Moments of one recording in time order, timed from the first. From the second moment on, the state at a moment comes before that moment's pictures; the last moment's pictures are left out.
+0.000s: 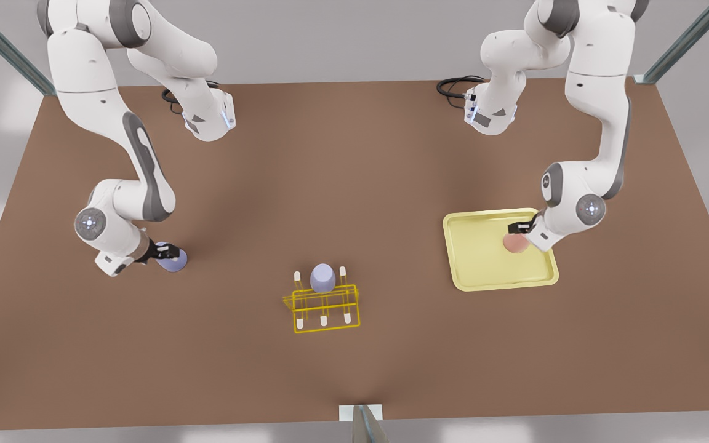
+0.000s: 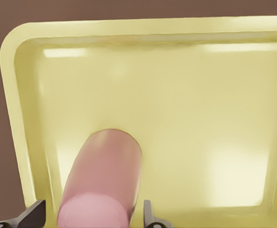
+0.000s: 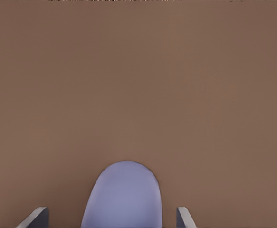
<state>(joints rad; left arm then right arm) -0.01 0.27 0.04 -2.26 -0.02 2.30 0.01 -0.15 0.32 0.06 -2.14 -0.03 2.42 -0.17</state>
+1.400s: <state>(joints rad) -0.13 0.79 -0.35 -1.21 -0.01 2.12 -0.24 -0.15 0.34 0.06 -2.30 -0.04 2.66 -0.26</state>
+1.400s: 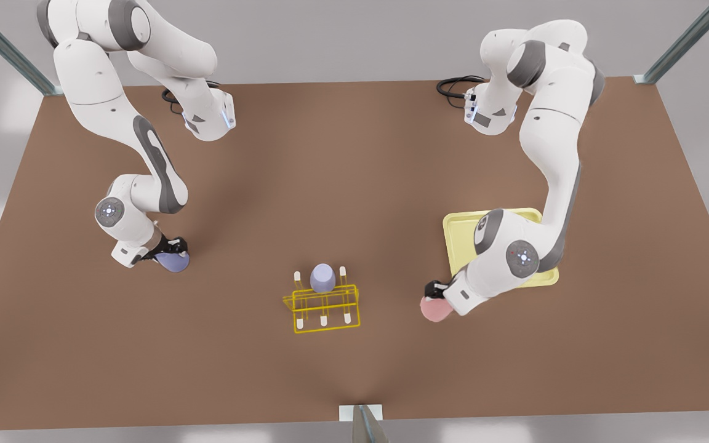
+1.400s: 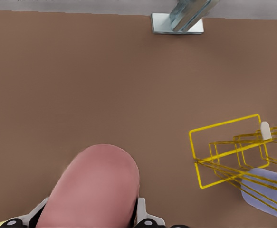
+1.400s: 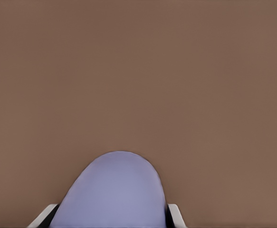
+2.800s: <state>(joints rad) -0.14 0.30 -0.24 -1.39 0.10 1.78 -0.48 0.06 0.78 0.32 -1.22 0.47 2.21 -0.32</state>
